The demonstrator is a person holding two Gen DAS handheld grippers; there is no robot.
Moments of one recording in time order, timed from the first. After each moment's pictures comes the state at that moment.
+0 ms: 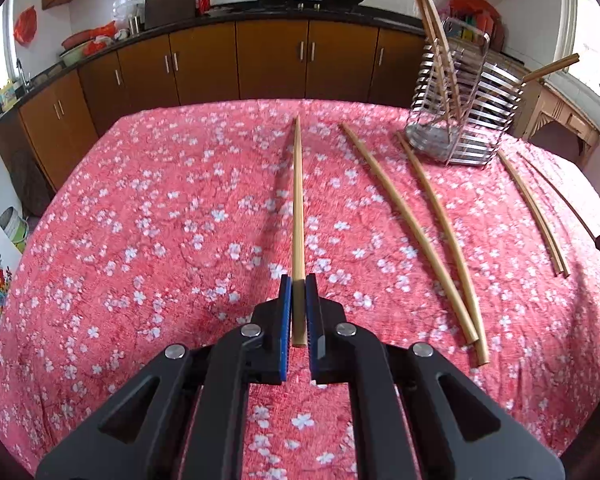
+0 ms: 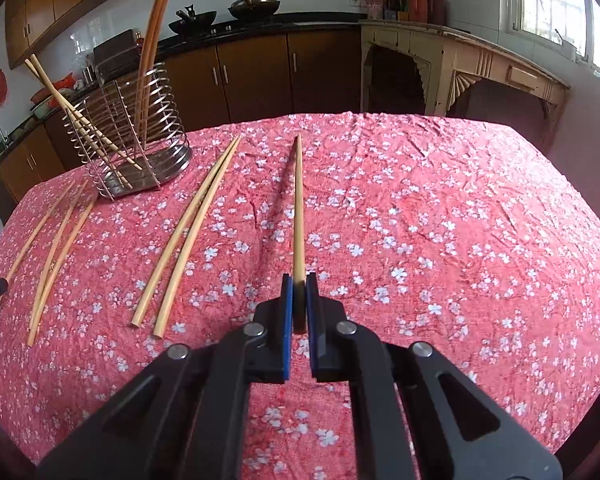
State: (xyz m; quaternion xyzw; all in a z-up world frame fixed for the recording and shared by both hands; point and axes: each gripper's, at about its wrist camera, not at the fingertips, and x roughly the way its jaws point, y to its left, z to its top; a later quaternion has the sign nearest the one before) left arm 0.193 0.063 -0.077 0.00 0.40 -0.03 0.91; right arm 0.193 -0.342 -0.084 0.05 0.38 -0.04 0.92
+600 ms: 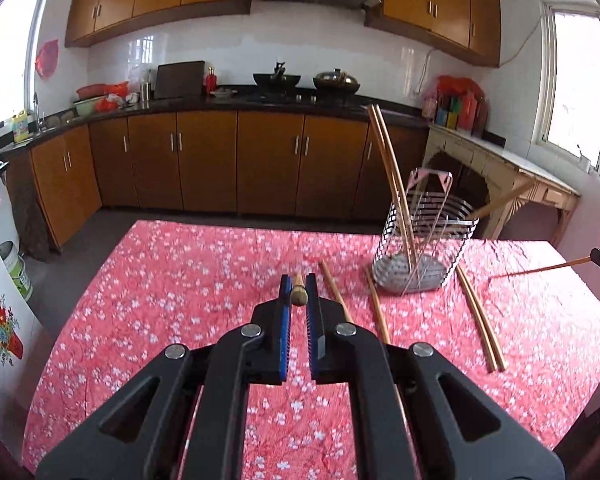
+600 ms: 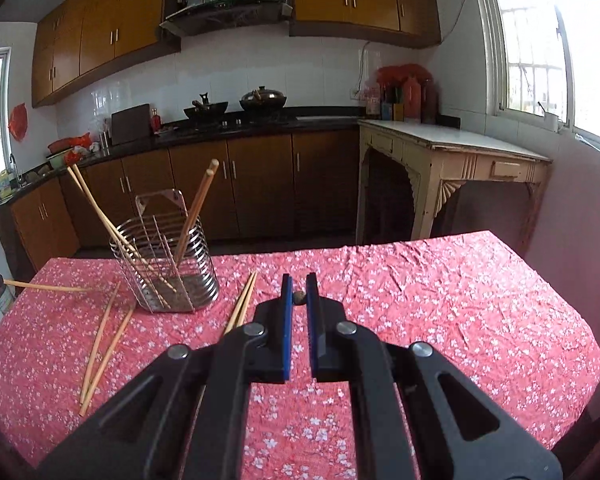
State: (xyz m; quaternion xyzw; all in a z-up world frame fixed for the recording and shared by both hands) left arm 0.184 0.064 0.033 -0.04 0.26 -0.04 0.96; right arm 0.174 -0.341 0.038 0.03 0.23 -0.04 0.97
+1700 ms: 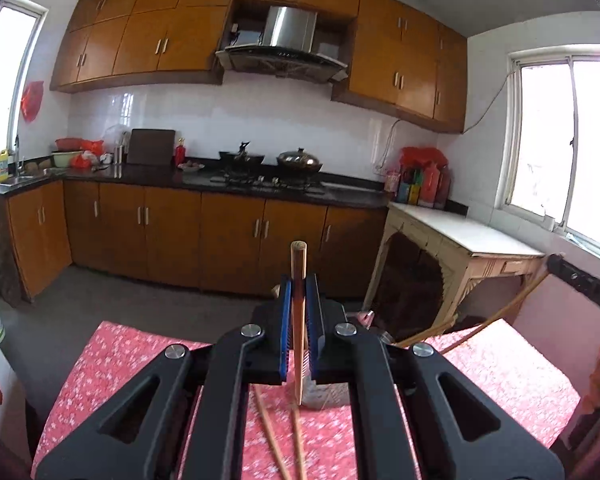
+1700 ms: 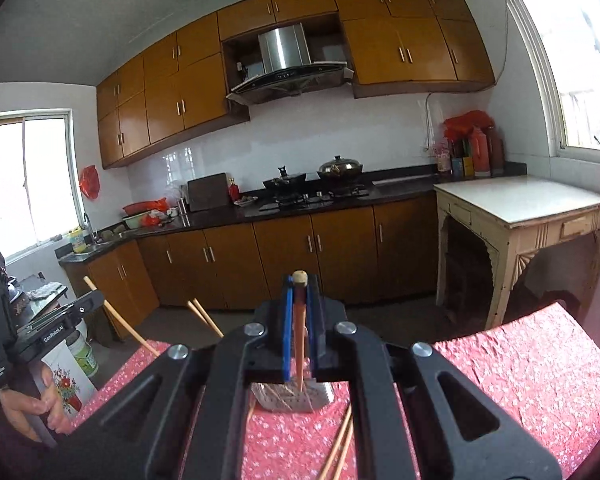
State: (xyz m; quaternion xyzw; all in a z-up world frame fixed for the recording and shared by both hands) left arm 0.194 0.006 0.164 -0.06 0.14 -0.10 0.98; right arm 0.173 -0.287 0.190 0.08 0.12 0.10 0.98
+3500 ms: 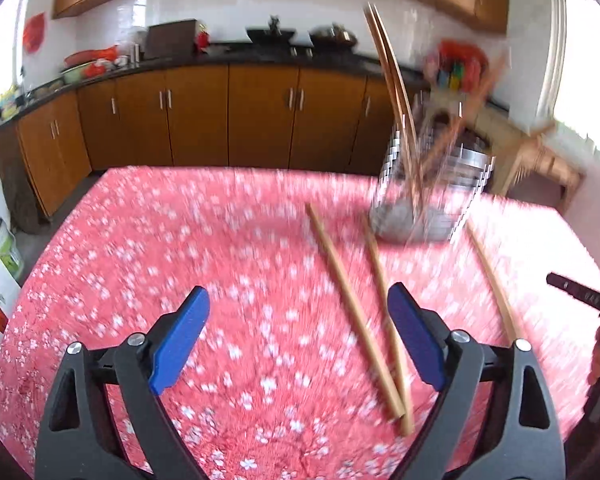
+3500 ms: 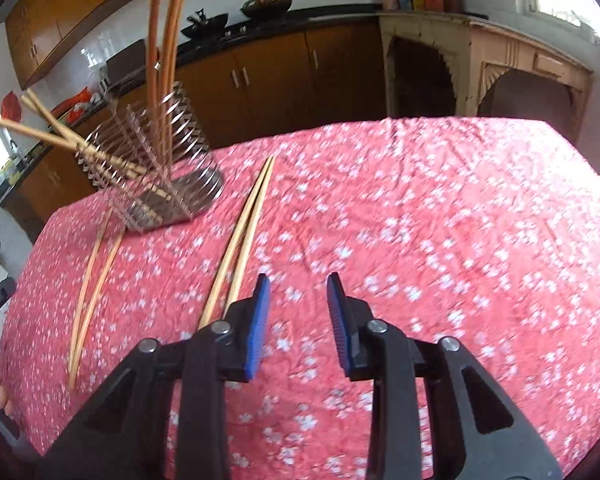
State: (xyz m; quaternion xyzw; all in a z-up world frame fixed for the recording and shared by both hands) left arm 0.218 0.029 -0.056 -0.02 0.34 -0.05 0.94; right arm 0.241 -0.327 -0.086 0.10 0.40 0.02 0.91
